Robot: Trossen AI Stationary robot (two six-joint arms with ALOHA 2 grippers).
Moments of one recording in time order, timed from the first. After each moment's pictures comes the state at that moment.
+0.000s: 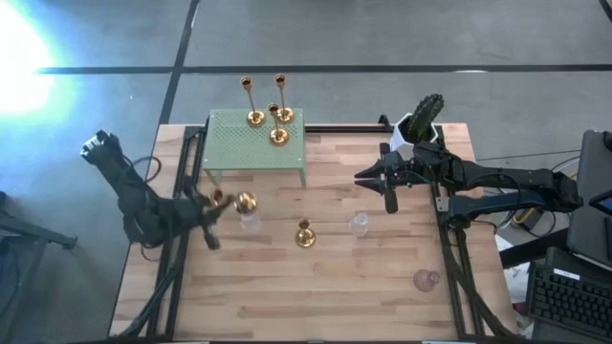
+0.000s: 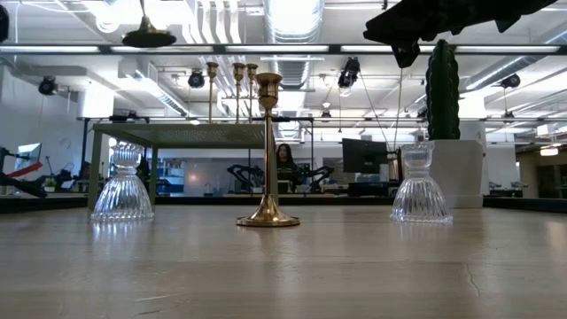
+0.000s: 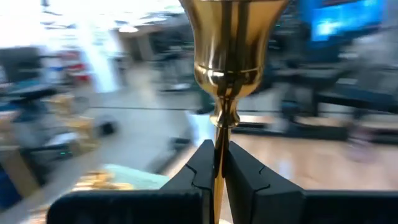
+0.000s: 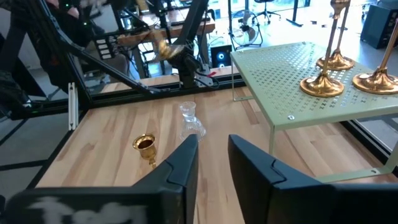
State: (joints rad) left arm -0.83 0.79 0.75 0.02 -1.33 0.07; right arm -0.21 0.92 0.67 0.03 -0.21 0.13
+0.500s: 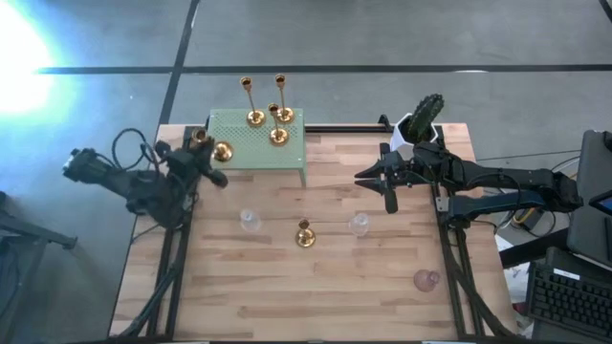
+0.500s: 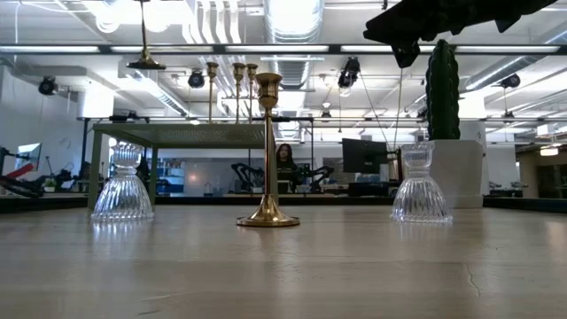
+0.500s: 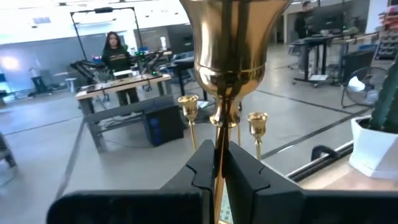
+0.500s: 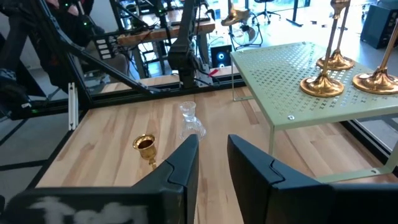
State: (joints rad) left arm -0.40 0.70 0.78 0.01 -1.52 0.16; right arm -0.21 0.92 0.67 0.03 -0.21 0.13
